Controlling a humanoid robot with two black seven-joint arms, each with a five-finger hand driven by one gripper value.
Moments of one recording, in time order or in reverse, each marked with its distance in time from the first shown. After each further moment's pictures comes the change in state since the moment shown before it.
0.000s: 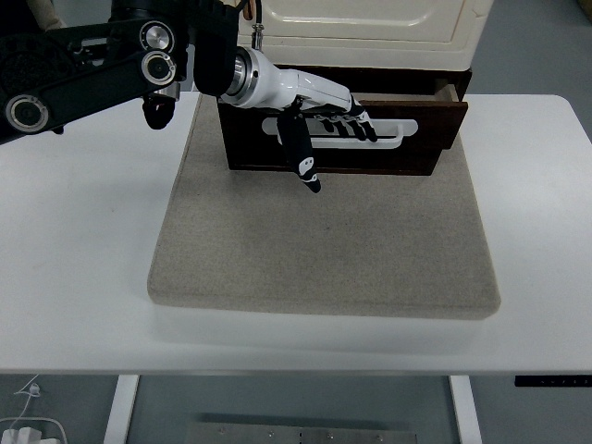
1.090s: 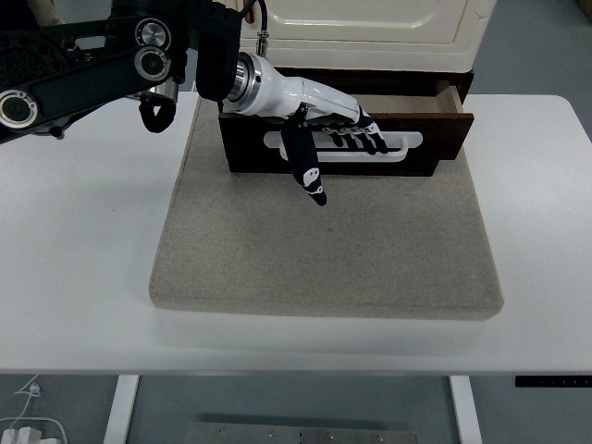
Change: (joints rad) left arm -0.004 0.008 -0.004 -0.031 -0.077 -0.037 0.000; right arm 0.000 0.000 0.000 0.000 0.000 0.000 0.000
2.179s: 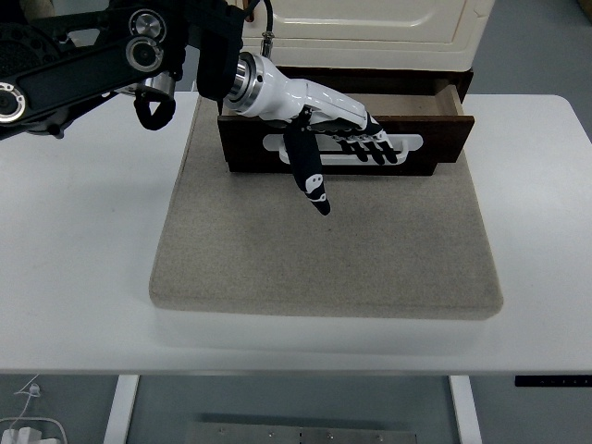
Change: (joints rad) left arm -0.002 0.008 -0.031 -0.019 -0.033 -0.039 0.000; right arm 0.000 0.000 0.000 0.000 0.000 0.000 0.000
